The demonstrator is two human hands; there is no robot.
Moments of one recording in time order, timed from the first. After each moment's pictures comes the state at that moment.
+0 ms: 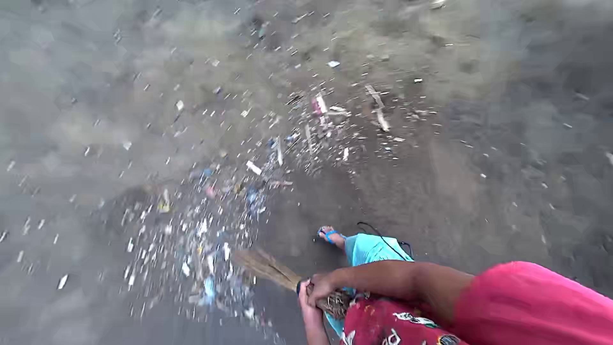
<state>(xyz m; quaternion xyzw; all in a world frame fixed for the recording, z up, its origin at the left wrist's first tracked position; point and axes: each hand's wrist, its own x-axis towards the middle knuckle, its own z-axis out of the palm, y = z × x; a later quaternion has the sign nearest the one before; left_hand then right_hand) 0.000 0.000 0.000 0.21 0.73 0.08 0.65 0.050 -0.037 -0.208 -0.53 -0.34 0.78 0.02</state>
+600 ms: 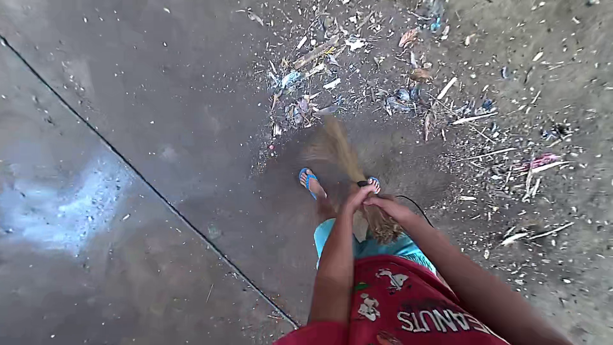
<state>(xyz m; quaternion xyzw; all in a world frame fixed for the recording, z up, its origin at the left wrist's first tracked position) -0.192 -0.066 -0.248 0.14 0.60 0.30 0.72 -0.062 -0.034 -0.214 -0.59 -0.35 0.73 -0.07</state>
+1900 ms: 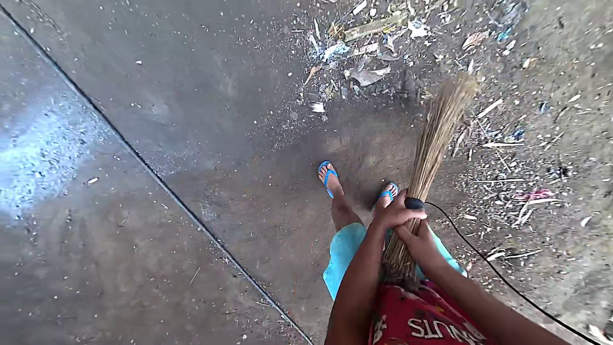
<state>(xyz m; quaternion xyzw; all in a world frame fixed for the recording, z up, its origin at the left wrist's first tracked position) -0.295 -0.112 -0.296 0.09 0.44 0.45 0.78 -0.224 -0.107 -0.180 -0.71 -0.44 0.54 -0.10</state>
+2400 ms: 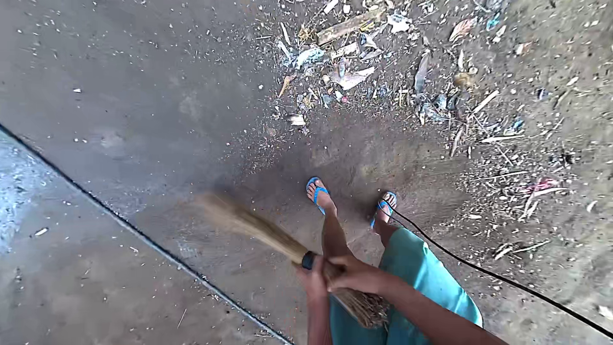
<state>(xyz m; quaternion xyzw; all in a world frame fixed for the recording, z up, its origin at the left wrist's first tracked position) -0.367 -0.241 -0.327 -0.28 0.75 0.41 0.43 -0.301 -0.120 -0.298 -0.41 -0.35 0.77 -0.34</state>
